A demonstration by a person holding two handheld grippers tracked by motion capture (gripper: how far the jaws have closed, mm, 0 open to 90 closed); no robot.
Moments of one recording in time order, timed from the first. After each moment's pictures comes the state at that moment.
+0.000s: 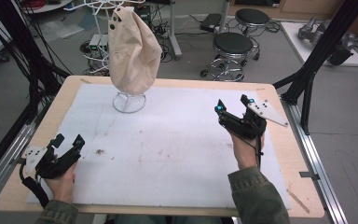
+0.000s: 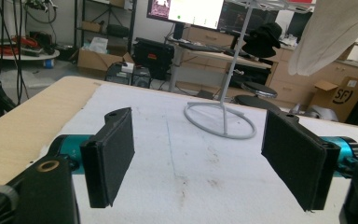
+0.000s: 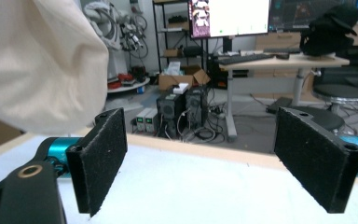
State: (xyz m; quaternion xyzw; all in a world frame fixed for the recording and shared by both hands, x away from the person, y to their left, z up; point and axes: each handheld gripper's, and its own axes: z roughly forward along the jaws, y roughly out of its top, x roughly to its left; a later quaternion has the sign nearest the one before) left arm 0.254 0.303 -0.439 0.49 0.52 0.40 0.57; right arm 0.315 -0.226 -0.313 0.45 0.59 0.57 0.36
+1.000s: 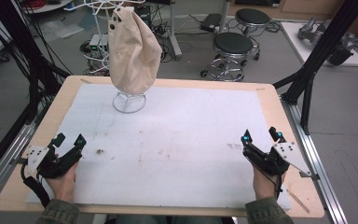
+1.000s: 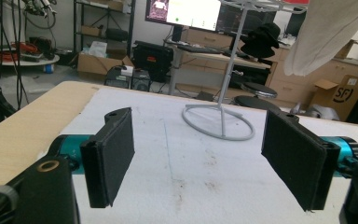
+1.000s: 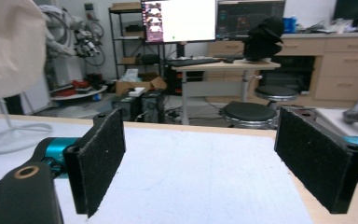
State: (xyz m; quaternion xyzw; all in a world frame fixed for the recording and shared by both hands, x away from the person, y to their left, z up) left arm 0.255 0.299 -0.438 0.49 0.52 0.40 0.57; right arm 0.252 -0.288 -0.382 0.48 0.54 0.54 0.44
